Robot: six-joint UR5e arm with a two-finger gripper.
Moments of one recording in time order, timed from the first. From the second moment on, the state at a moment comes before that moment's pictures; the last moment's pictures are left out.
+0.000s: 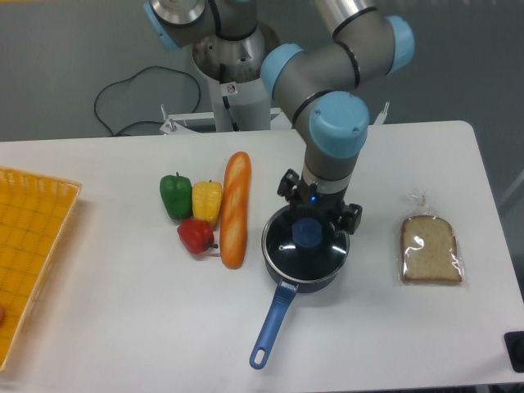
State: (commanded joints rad) arm 2.54 -1.90 -1.62 -1.19 1.54 1.01
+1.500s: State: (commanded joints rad) arm 2.54 -1.93 -1.63 -1.16 1.55 1.01
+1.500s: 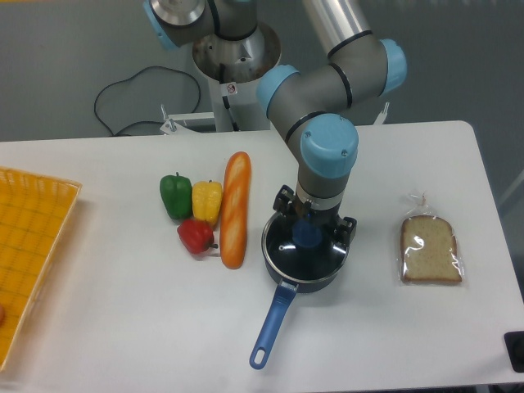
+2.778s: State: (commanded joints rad) arm 2.53 -1.95 -1.64 -1.15 1.55 1.01
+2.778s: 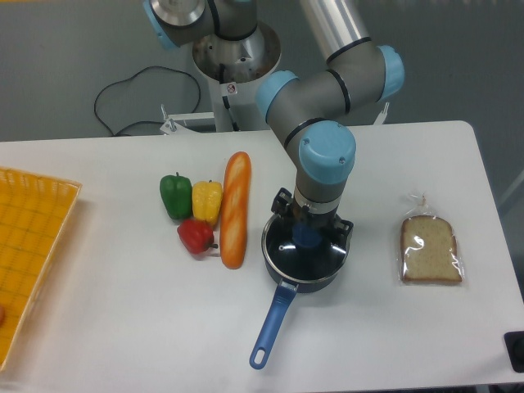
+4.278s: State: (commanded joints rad) arm 2.53 -1.93 -1.64 -1.16 1.55 1.01
